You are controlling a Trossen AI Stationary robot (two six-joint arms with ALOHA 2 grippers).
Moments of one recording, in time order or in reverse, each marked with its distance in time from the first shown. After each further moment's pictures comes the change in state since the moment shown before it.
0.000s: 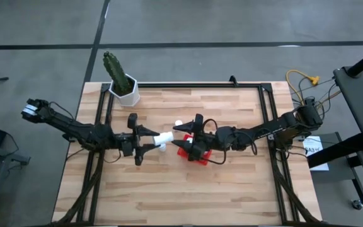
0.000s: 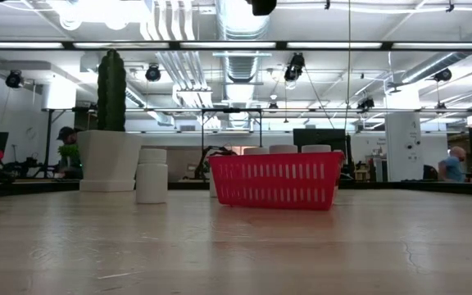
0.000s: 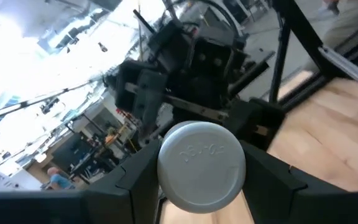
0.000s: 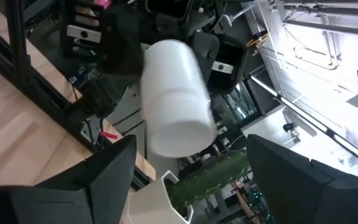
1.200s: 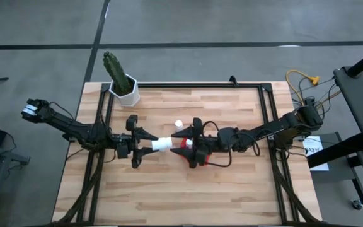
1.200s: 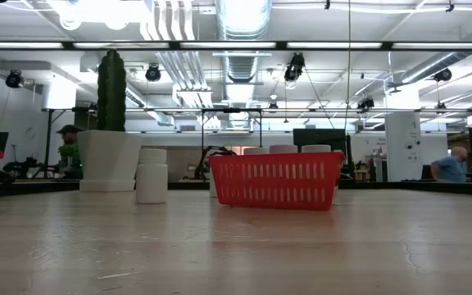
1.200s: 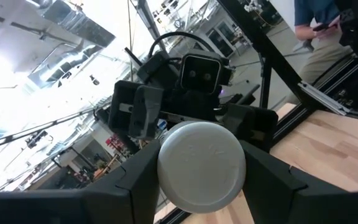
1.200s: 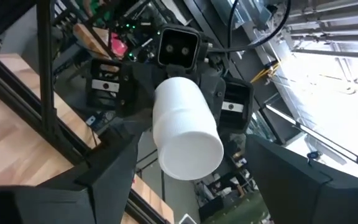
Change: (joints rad) left arm 0.000 -0.002 -0.006 0.080 0.141 0.027; right arm 0.028 -0.003 0.046 -0.001 -0.131 0.056
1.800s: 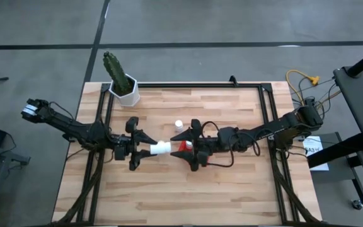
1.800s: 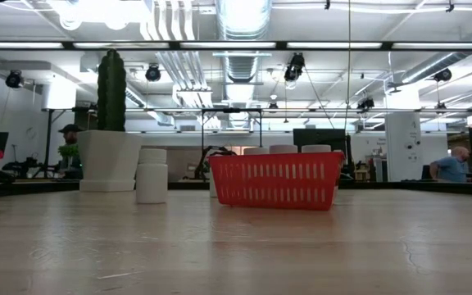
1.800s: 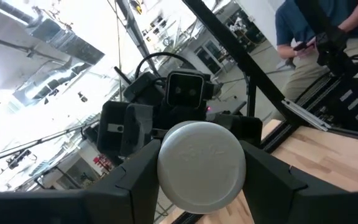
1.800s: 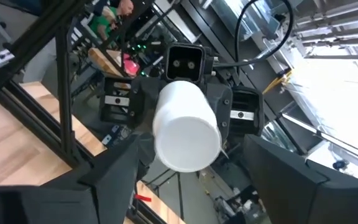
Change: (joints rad) left arm 0.000 0.000 0.004 0.014 0.089 -0.002; right arm 0.000 0.000 0.011 -0.005 -0.083 0.073
